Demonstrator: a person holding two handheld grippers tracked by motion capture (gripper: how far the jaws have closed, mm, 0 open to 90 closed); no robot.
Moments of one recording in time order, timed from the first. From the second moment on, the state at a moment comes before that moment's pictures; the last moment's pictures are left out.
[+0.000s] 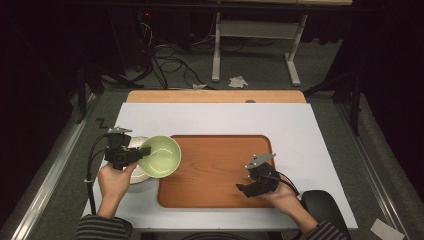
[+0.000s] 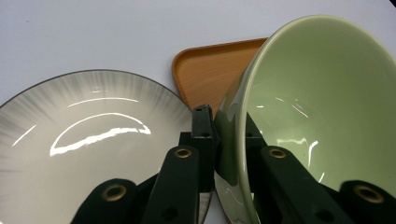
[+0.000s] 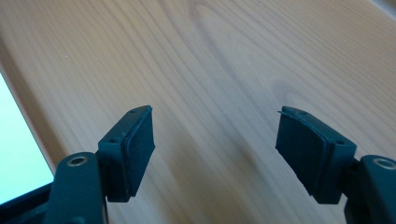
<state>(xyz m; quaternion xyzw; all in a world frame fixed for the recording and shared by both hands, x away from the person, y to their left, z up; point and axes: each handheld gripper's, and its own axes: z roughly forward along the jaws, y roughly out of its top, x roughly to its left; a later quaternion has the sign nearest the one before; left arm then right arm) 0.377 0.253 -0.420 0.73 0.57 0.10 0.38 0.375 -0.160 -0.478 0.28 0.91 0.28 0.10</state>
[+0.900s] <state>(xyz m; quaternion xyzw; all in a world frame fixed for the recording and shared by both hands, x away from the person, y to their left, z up) 0.394 0.201 -0.421 0.77 0.52 0.05 0.37 0.375 -0.160 -0.478 0.28 0.91 0.28 0.10</state>
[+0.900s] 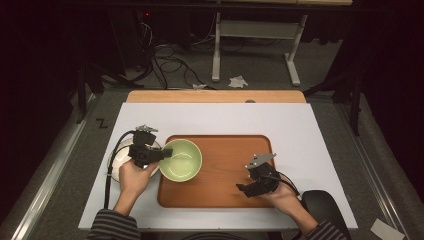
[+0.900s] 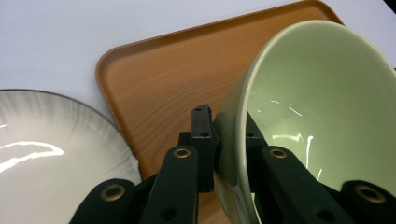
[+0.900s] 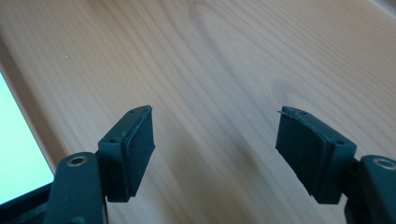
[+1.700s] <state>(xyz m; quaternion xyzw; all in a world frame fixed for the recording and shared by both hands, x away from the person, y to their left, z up) 0.416 0.161 -0.425 0.79 0.49 0.02 0.36 0.375 -0.162 -0.478 0.29 0.91 0.28 0.10</state>
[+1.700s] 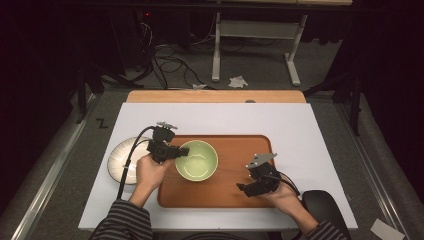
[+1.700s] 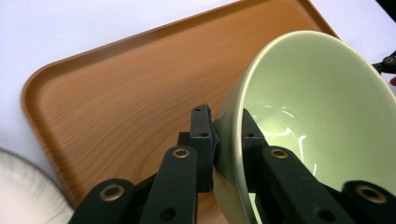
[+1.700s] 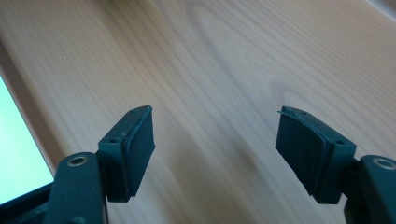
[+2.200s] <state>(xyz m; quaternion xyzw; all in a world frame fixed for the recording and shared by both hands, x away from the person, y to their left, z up) 0.440 0.126 -0.439 0.80 0.49 -0.01 0.35 0.375 -0.162 -0.477 0.29 0.91 0.29 0.10</state>
